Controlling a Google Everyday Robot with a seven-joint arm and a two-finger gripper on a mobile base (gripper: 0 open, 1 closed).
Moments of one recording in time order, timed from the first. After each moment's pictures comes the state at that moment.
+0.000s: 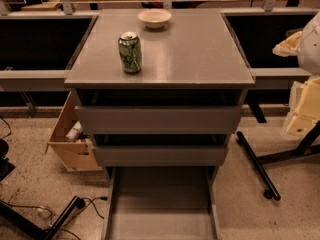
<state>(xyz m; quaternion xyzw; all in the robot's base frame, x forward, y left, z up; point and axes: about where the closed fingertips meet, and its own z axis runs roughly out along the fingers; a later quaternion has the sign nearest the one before) 0.436 -0.219 0.978 -0.62 0.77 -0.03 0.17</state>
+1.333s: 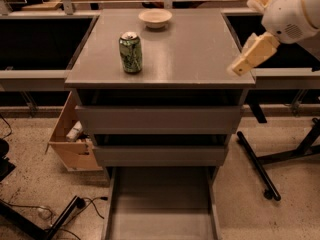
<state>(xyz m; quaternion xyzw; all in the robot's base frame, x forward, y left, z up) 0.588 -0.183 1.006 -0.56 0.71 0.01 0.42</state>
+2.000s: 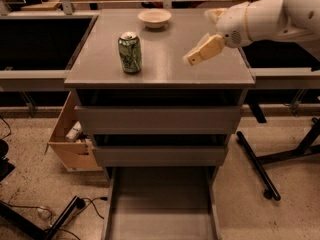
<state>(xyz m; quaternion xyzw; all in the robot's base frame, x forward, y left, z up) 0.680 -0.100 0.968 -0.51 0.68 0.18 0.50</state>
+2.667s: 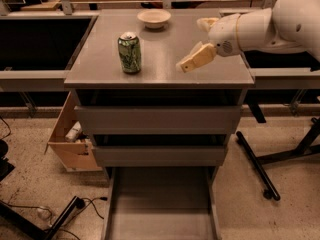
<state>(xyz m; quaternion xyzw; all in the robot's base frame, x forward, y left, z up) 0.683 -0.081 0.945 -0.50 0.67 0.20 0.51</state>
